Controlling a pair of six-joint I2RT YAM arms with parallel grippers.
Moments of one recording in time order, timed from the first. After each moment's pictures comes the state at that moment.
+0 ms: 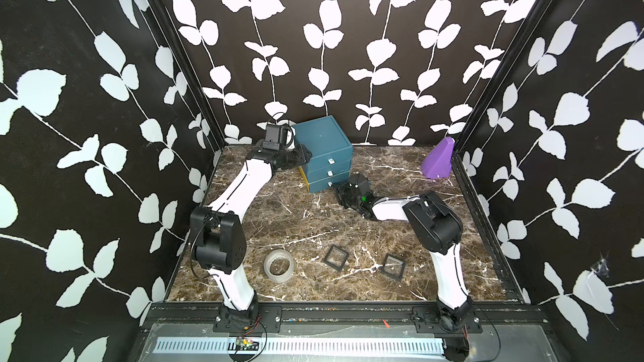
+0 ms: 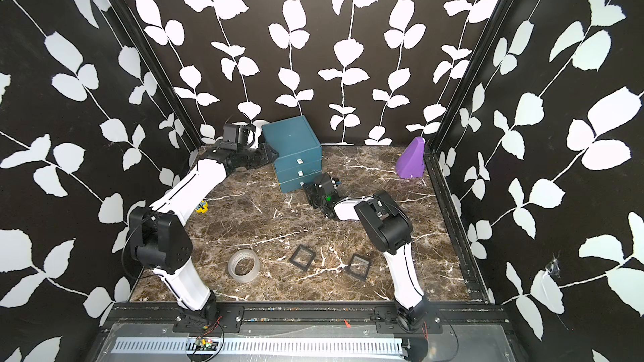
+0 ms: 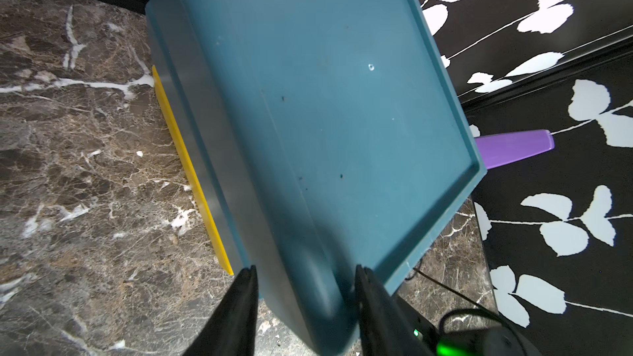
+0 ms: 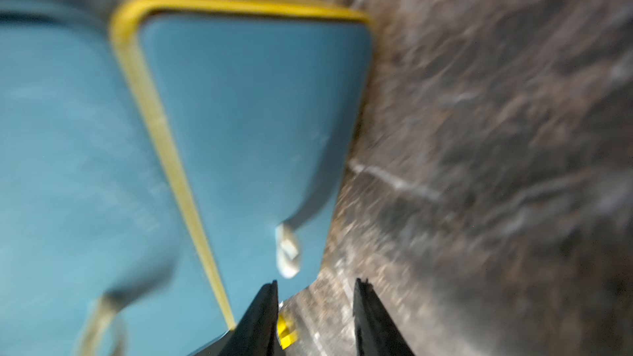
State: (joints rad) left arm -0.28 1.76 1.59 -0.53 0.32 -0.47; right arm 0.62 2.17 1.24 0.44 -0.09 1.57
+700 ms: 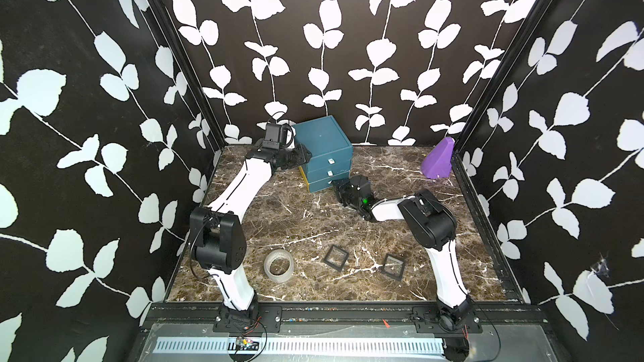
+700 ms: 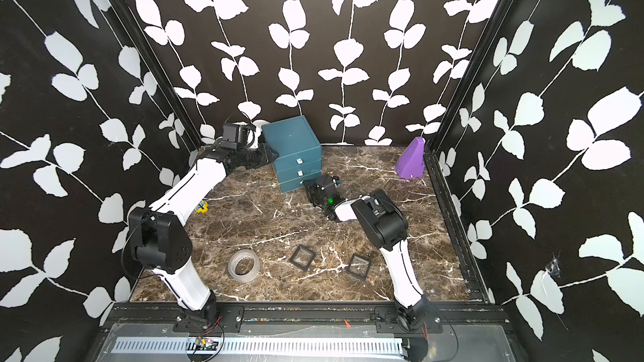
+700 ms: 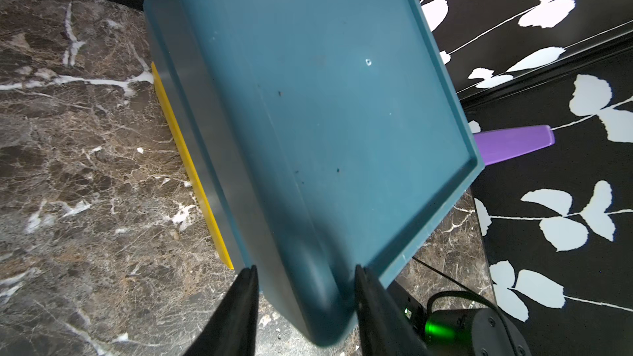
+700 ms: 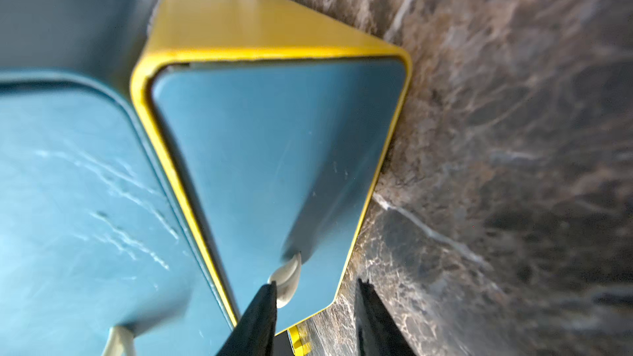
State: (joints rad) left arm -0.28 1.76 1.60 -0.56 0.32 -0.47; right arm 0.61 2.21 1.23 0.61 -0.10 1.58
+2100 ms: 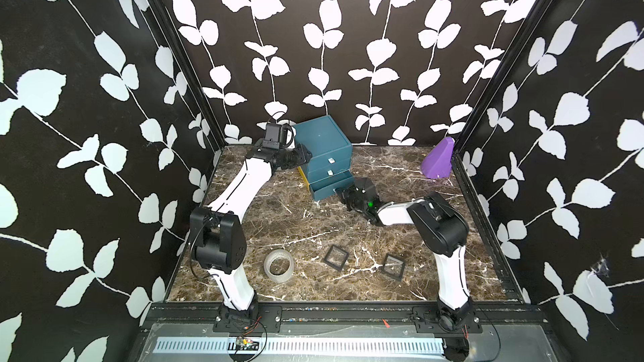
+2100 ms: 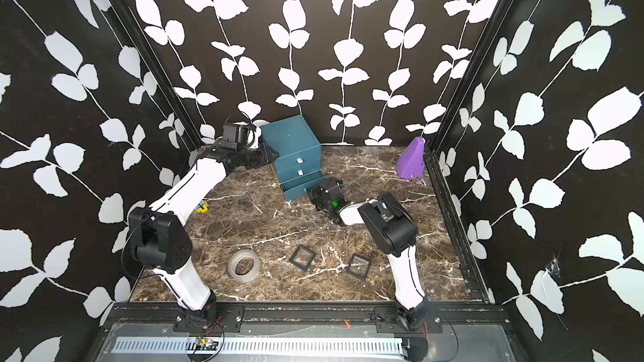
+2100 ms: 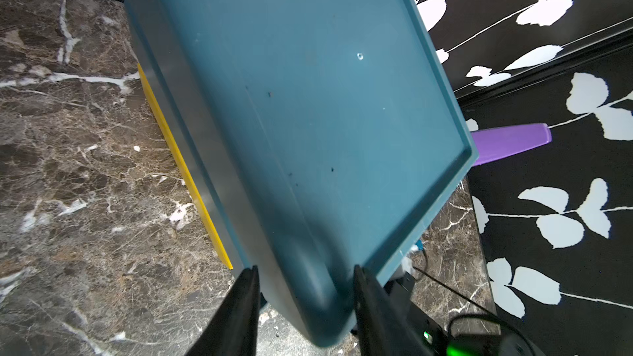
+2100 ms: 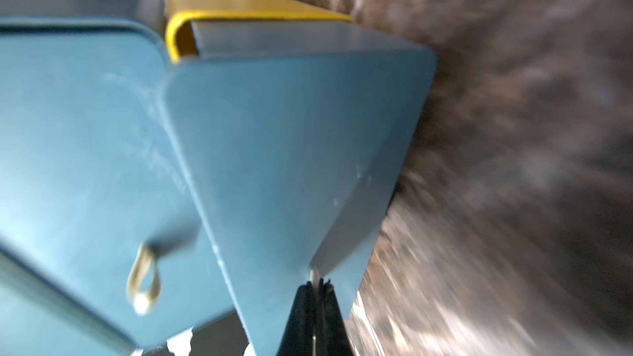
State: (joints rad) left arm -0.28 1.76 1.61 -0.57 0.33 -0.47; right arm 0.62 2.05 1.05 0.57 -0.13 1.59
